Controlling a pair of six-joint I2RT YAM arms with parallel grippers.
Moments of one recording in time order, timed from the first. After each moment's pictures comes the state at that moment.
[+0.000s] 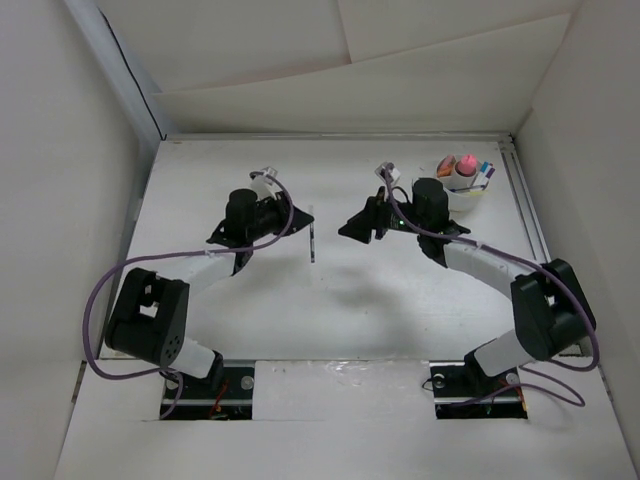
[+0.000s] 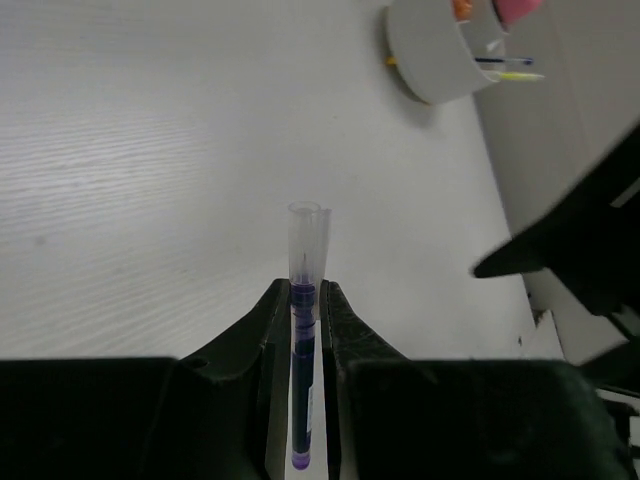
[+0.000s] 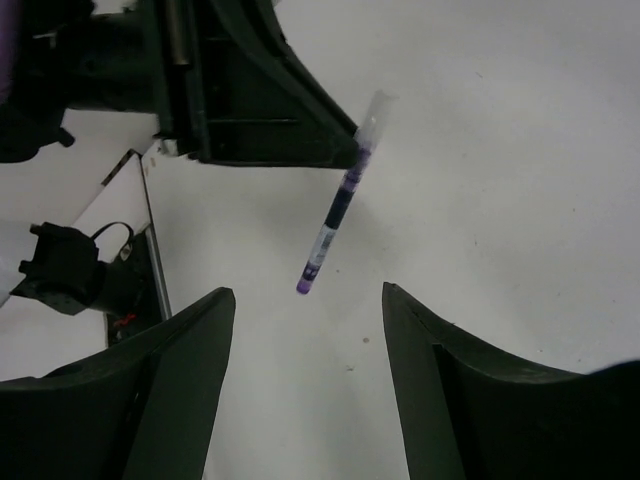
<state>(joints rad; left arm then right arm) -0.32 1.46 0.73 0.36 0.43 -0.68 0.44 1.47 0.86 0.39 -0.75 0.40</state>
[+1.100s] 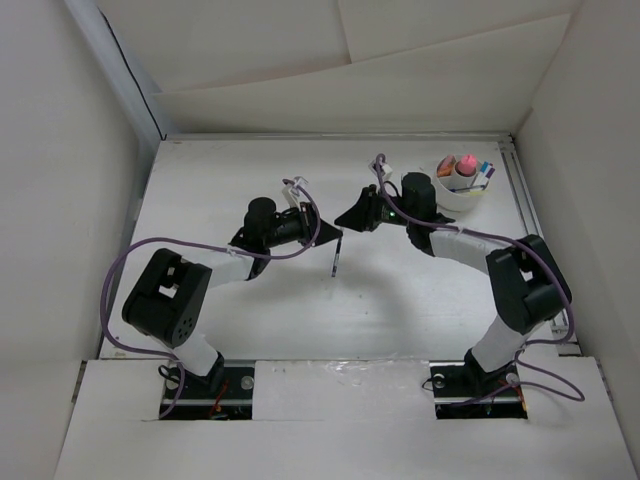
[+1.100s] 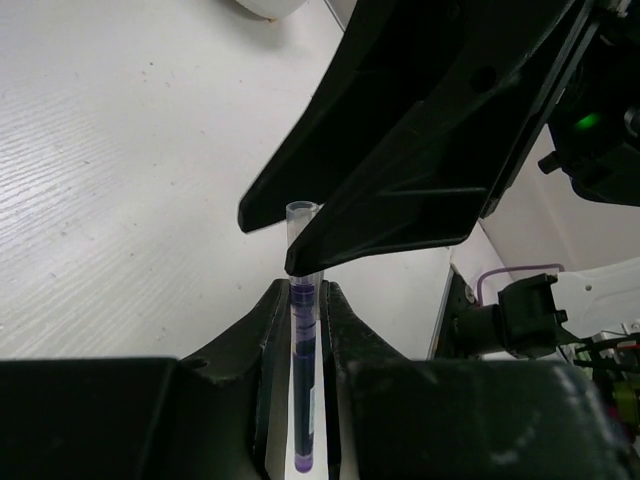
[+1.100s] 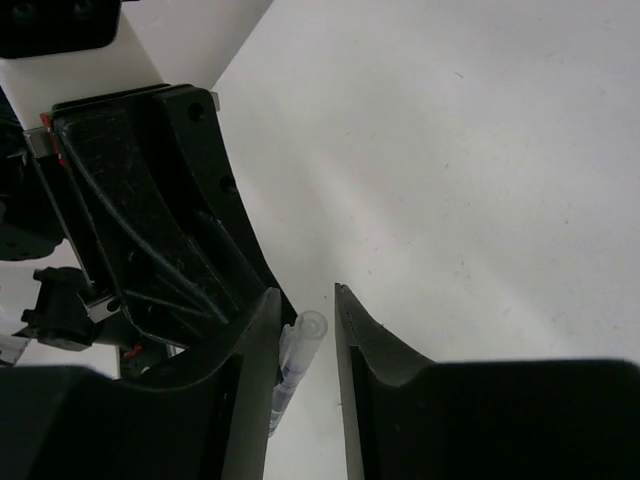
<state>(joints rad) -0.47 1.60 0.70 0.73 0.69 -0.72 0.43 1.68 0.95 0.48 -0.74 0.51</state>
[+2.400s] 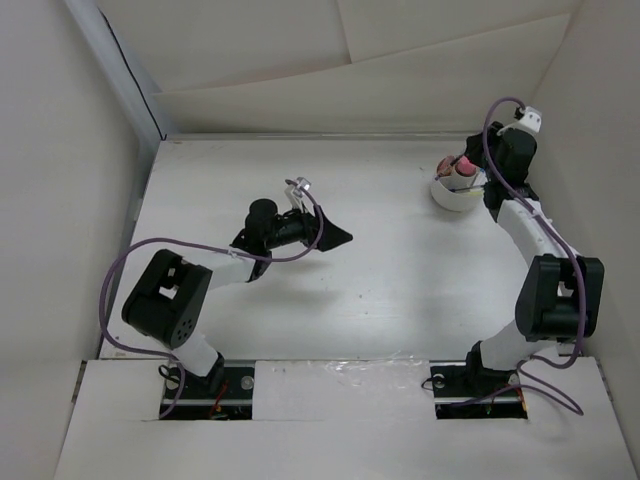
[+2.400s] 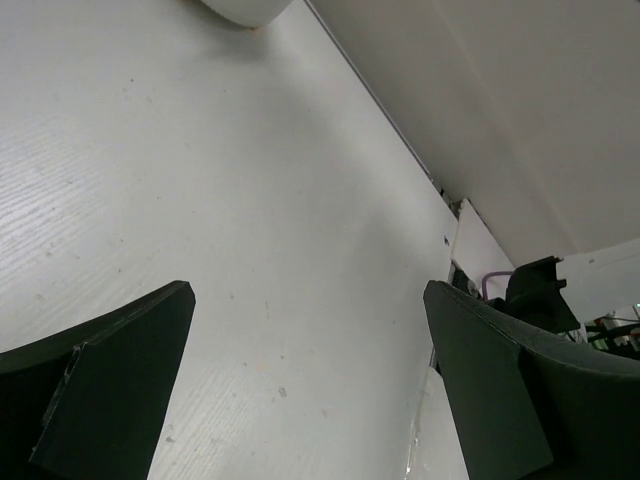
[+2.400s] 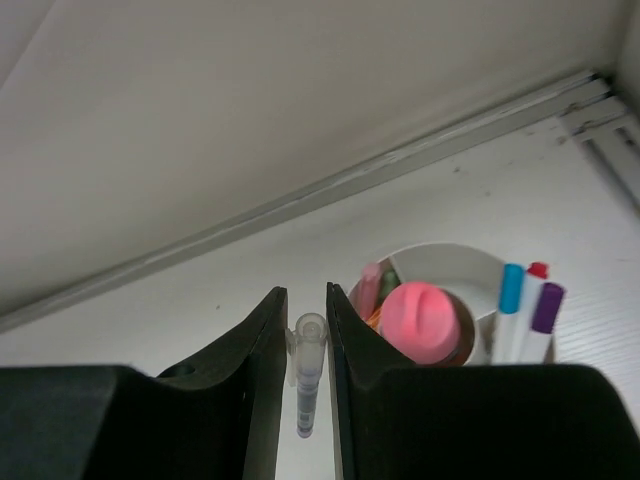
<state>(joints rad) -0.49 1.58 0.69 0.77 0.69 -0.69 -0.07 1.56 1.16 0.28 -0.03 0.44</state>
